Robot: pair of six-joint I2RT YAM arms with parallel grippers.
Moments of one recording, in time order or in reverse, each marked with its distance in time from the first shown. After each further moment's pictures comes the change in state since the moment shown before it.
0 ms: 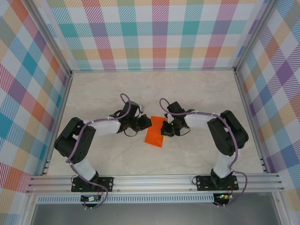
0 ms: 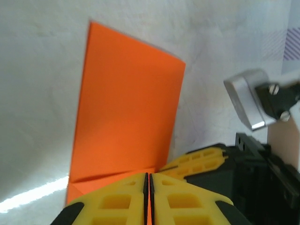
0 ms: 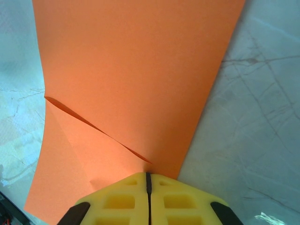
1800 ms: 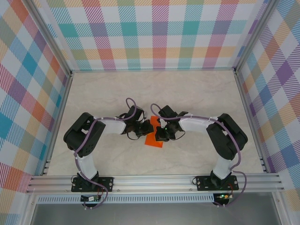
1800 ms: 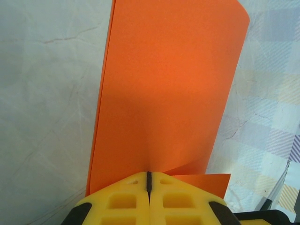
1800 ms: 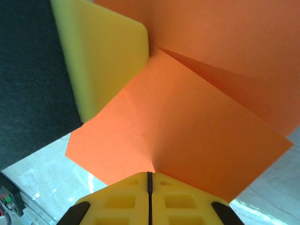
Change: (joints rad) left arm -0.030 0.129 0.008 0.009 0.012 -0.013; right arm 0.150 -0.035 0.035 -0.085 0.017 -0.004
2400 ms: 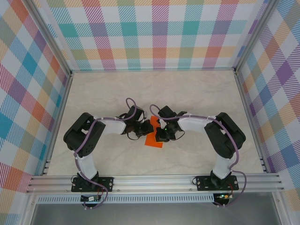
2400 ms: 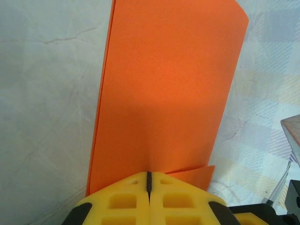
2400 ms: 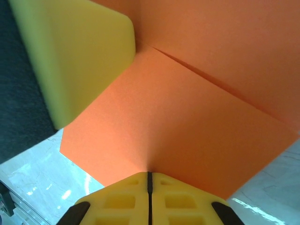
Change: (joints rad) left arm -0.002 -0.001 -0.002 0.002 -0.007 0.000; right arm 0.001 0.021 0.015 -0.023 0.003 -0.026
